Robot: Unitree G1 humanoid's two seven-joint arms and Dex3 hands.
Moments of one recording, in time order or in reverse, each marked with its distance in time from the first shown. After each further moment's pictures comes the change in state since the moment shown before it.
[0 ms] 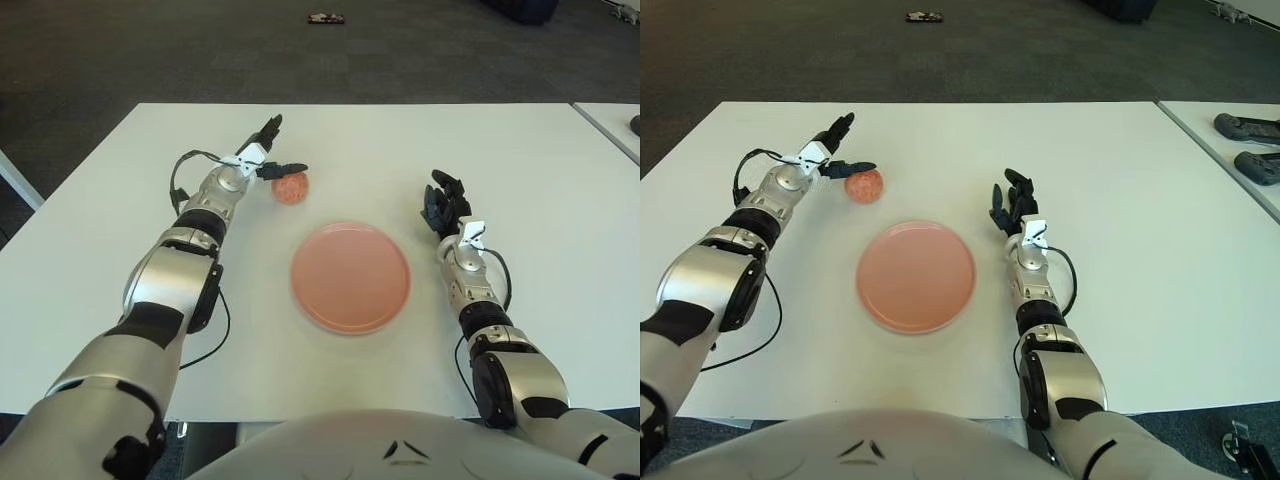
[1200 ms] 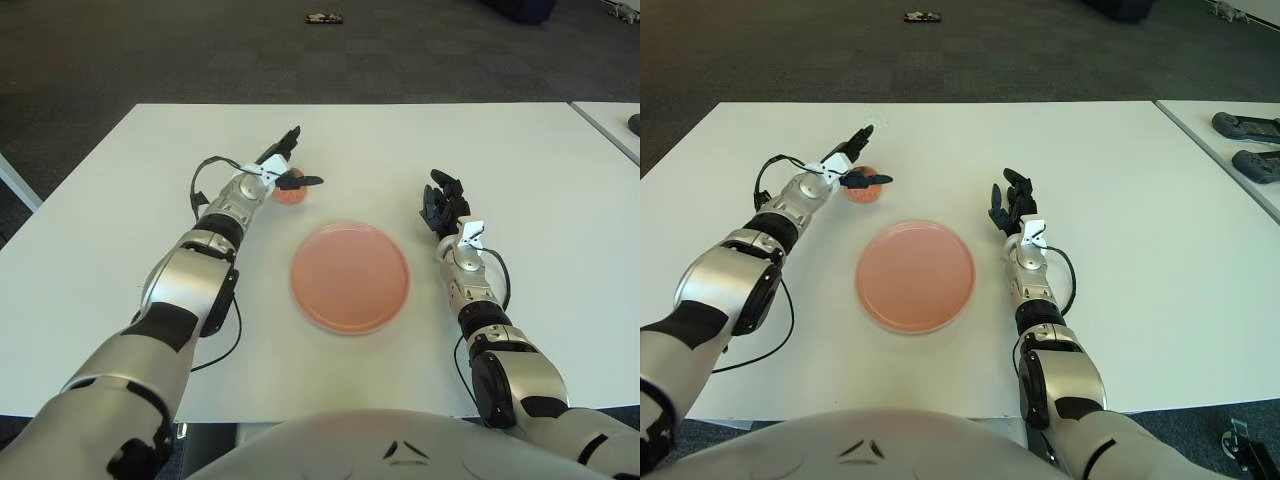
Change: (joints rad) left arm 0.000 -0.063 -0.060 0.031 0.076 0.022 0.075; right arm -0.002 0.003 0.001 0.006 -0.002 -0.007 -0.003
